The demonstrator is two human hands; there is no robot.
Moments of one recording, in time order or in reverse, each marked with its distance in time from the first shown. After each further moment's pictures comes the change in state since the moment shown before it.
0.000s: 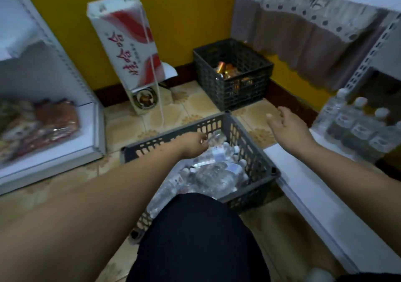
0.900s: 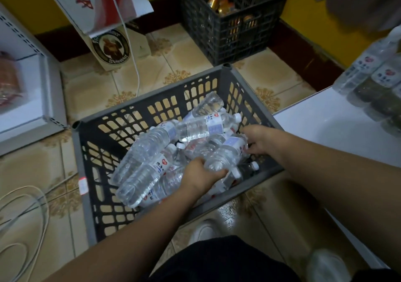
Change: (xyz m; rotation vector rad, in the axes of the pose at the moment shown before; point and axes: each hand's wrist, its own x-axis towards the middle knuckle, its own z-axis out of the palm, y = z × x) left_hand 0.051 -0.015 0.186 -0.690 0.041 -0.355; right_hand 0.078 0.075 0.200 0.411 -0.518 0.805
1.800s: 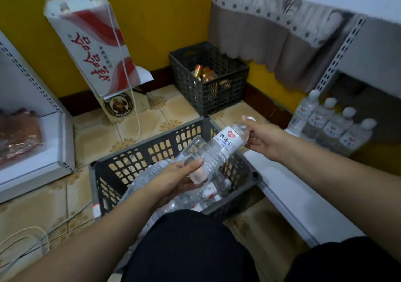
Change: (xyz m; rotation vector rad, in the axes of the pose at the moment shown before) left_hand -0.090 0.065 -0.102 -0.716 -0.441 0.154; right_hand -0.192 -0.034 -0.088 0.456 0.004 -0.441
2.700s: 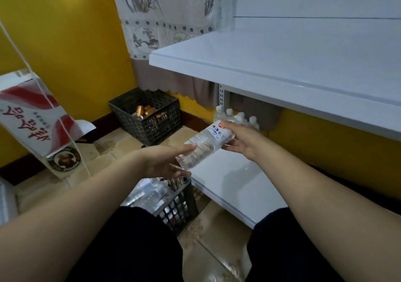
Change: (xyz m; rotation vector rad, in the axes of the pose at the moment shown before) left_hand -0.056 0.092 0.222 0.556 -0.175 -0.169; right_hand -0.174 -0.009 -0.170 0.306 0.207 -0.213
